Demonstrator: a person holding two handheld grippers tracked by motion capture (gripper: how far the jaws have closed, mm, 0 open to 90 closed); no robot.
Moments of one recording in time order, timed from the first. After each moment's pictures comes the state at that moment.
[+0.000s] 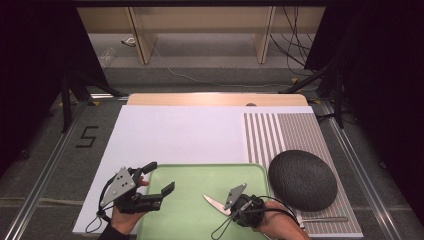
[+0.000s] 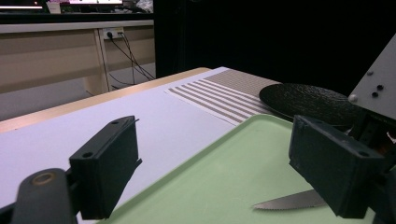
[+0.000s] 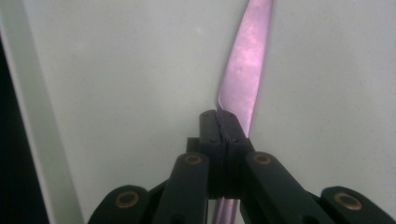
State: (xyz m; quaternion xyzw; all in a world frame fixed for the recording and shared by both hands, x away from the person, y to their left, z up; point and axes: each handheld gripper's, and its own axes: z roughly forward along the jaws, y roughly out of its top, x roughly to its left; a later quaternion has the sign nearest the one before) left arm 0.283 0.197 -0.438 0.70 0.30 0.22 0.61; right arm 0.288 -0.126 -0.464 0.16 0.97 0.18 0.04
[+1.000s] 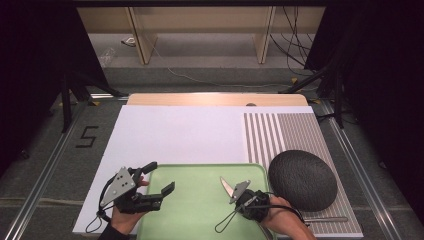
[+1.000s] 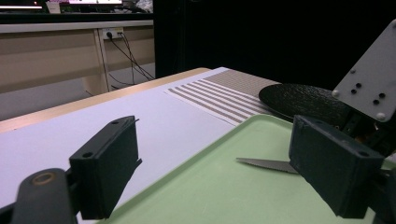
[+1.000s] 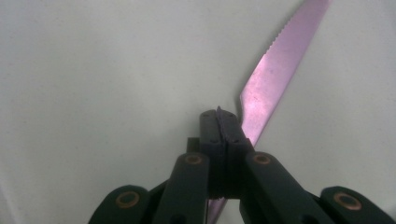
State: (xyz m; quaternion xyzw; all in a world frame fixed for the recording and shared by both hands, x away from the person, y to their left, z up) left arm 0.283 0.197 -0.438 0.70 0.30 0.22 0.61; right arm 0.300 -0.140 -0.466 0.20 0.96 0.15 0.09
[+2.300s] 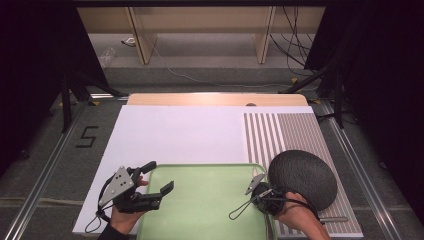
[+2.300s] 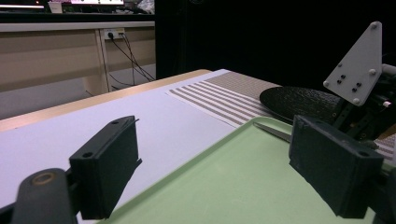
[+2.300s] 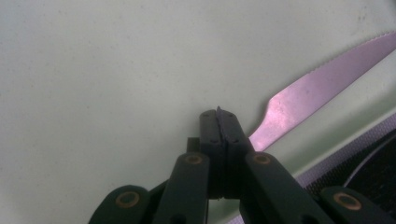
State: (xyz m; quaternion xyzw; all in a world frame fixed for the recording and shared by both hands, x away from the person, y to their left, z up) left arm 0.284 0.199 -0.438 0.69 0.31 0.21 0.61; right arm 0.312 -0.177 -0.462 0.26 0.96 0.11 0.09
